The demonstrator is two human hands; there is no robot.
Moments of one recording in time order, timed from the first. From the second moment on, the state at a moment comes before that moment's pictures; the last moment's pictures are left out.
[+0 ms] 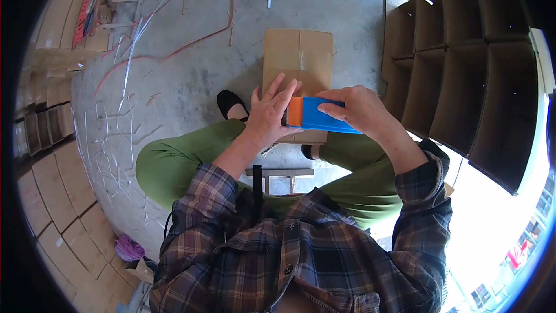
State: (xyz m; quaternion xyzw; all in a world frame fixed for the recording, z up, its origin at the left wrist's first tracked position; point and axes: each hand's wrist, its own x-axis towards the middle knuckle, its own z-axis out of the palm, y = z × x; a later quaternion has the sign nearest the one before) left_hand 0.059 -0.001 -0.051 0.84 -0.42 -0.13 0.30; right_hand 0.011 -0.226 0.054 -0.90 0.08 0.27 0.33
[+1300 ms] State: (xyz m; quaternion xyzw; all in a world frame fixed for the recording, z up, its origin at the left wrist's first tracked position) left_hand 0.071 0.004 -0.052 0.85 -0.43 -0.15 0.26; right_hand -0.026 -0.280 -0.030 -0.91 0.16 0.28 0.26
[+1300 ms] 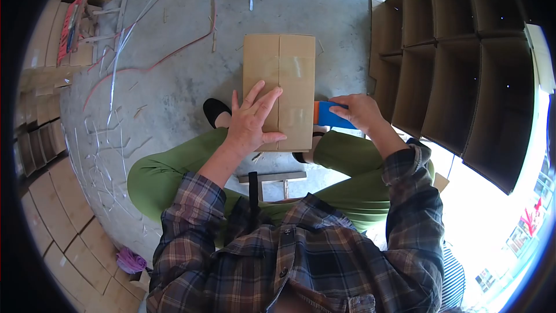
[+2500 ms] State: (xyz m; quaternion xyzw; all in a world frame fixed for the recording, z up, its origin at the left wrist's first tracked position) left_hand 0.066 0.002 -0.046 0.86 -0.44 -0.15 0.22; right_hand -0.012 -0.205 -0.115 -0.93 0.16 0.32 0.10
